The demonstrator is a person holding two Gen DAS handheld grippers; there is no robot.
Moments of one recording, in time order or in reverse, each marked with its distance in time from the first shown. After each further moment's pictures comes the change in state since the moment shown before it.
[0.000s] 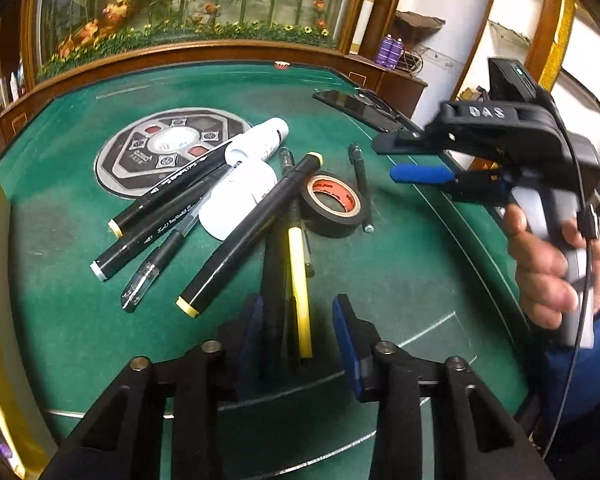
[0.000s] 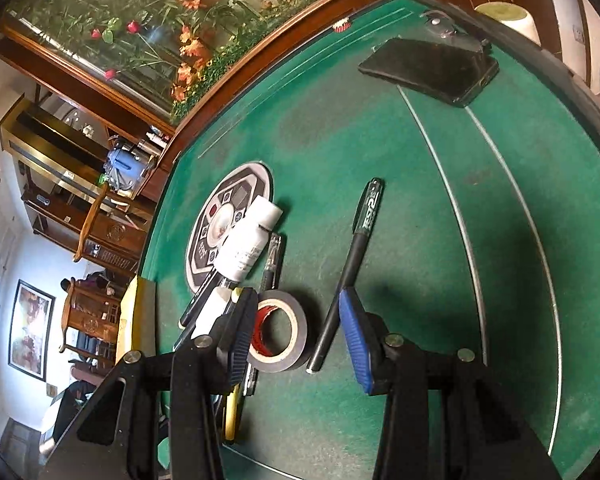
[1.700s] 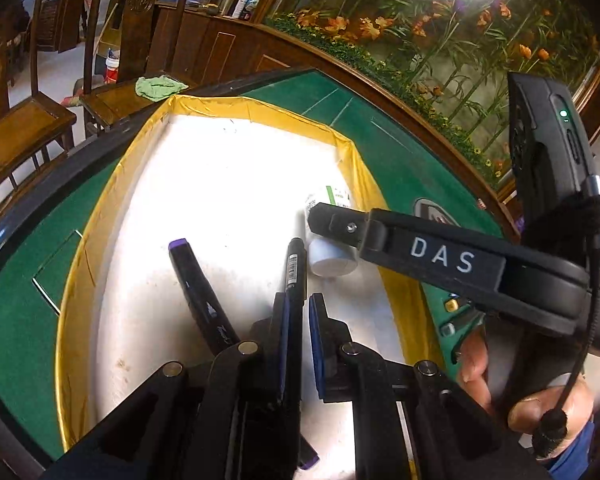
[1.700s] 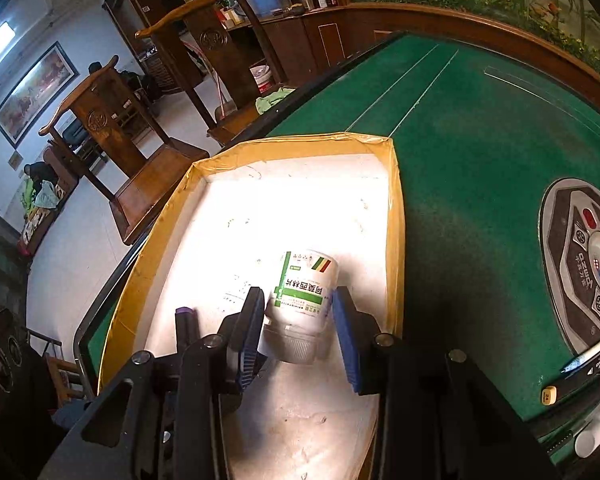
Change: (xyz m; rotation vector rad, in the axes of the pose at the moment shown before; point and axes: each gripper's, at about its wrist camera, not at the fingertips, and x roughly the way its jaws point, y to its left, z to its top) left arm -0.104 0.247 -0.065 -0.676 -0.209 0.223; right arm 0.224 0.343 -0.137 -0.725 0.284 -0.033
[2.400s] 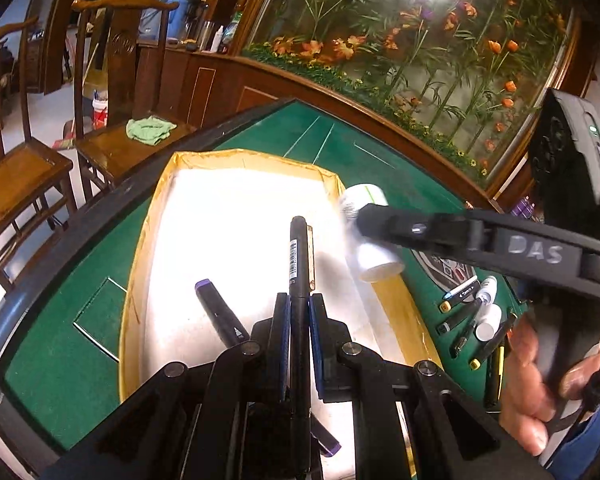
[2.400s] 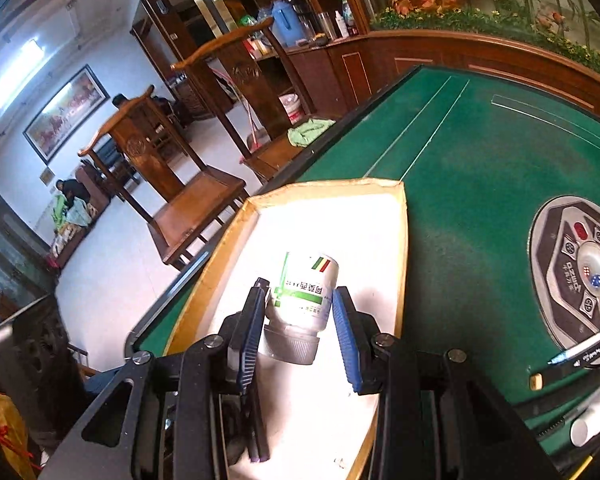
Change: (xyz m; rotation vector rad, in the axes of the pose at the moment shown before) left arm -0.027 0.006 0.006 0.115 -0.094 -0.007; right arm -0.047 0.009 -0.004 -0.003 -0.095 0.106
